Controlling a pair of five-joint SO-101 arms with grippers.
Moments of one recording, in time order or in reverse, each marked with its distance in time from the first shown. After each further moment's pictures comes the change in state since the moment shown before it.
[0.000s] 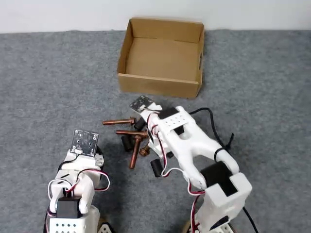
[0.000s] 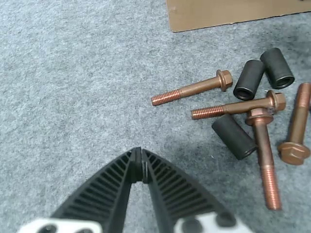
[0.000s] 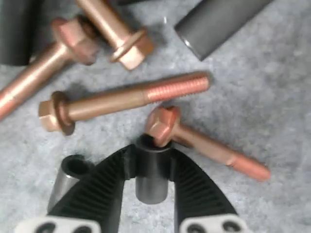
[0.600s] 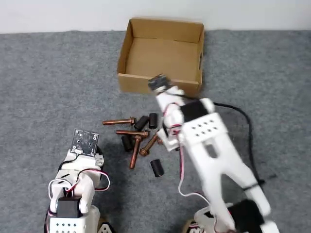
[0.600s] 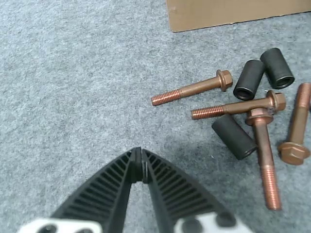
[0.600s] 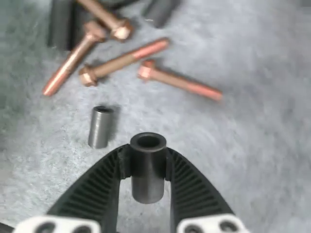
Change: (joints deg) left arm 0.0 0.0 0.0 0.0 0.0; right arm 6.9 -30.0 -2.5 21.8 -10.0
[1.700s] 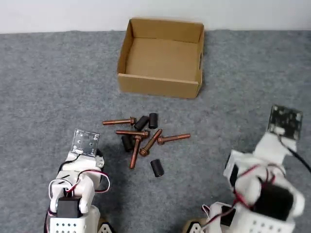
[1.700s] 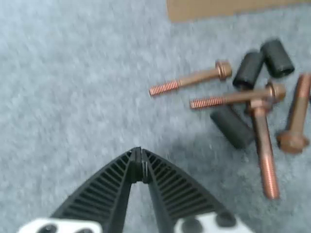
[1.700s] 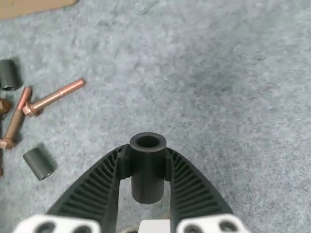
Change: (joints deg) left arm 0.2 0.0 0.0 3.4 0.0; right arm 37.4 -50.4 14.7 14.8 -10.4
